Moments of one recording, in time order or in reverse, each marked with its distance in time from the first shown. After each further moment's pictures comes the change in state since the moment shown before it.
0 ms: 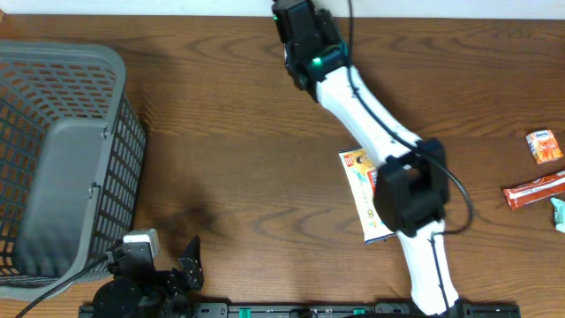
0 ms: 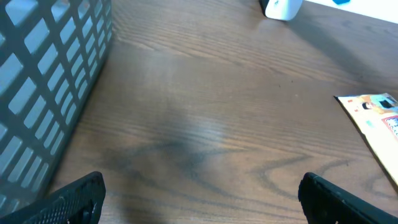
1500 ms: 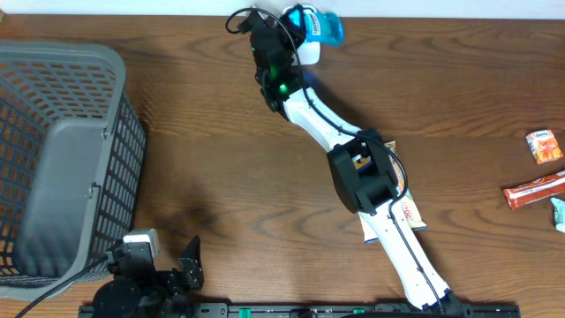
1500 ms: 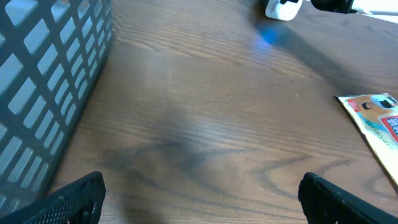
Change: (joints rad) left arm 0.000 0.000 0.000 0.000 0.000 0.000; right arm 0.038 0.404 0.201 0.562 0.172 -0.705
